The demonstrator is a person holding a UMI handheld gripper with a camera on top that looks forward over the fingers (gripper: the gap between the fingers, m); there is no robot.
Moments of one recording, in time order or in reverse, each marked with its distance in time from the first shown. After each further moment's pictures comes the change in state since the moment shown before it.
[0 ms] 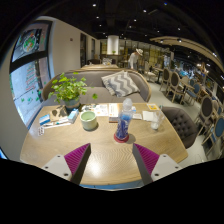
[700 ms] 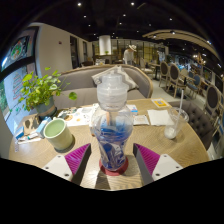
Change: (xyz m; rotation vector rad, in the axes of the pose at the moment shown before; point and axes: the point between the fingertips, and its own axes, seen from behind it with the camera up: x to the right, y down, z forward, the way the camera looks) arm 0.054 -0.012 0.264 0.033 0.001 0.101
